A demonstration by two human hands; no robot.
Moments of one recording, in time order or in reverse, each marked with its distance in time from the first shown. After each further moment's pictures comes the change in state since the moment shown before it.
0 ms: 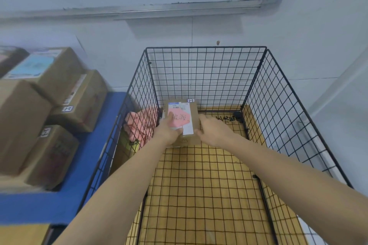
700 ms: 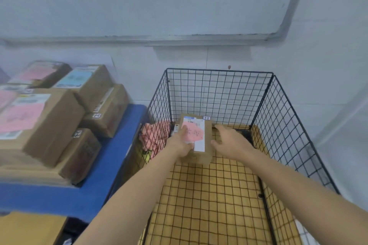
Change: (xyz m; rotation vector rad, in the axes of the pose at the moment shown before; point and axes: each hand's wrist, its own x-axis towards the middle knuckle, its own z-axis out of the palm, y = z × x) left_hand -0.047 0.017 -0.018 0.046 -0.040 0.052; right_hand -0.031 0.001 -0.035 0.071 0.082 -0.002
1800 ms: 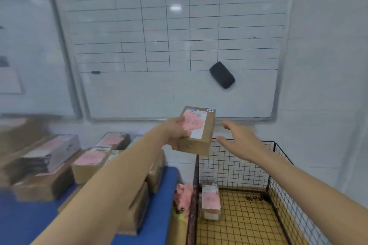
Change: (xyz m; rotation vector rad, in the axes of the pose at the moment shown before) left_hand -0.177 0.066 -0.251 -0.141 0.183 0.298; right_hand -0.110 -0.198 -0.177 0.012 0.463 -0.203
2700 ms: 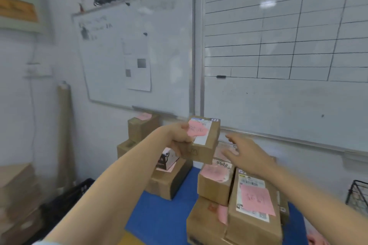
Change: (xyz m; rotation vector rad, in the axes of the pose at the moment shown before) left_hand -0.037 -0.209 -0.324 -0.004 0.203 -0.319; right_hand 0.146 -0.302 0.195 0.165 -0.196 -0.338
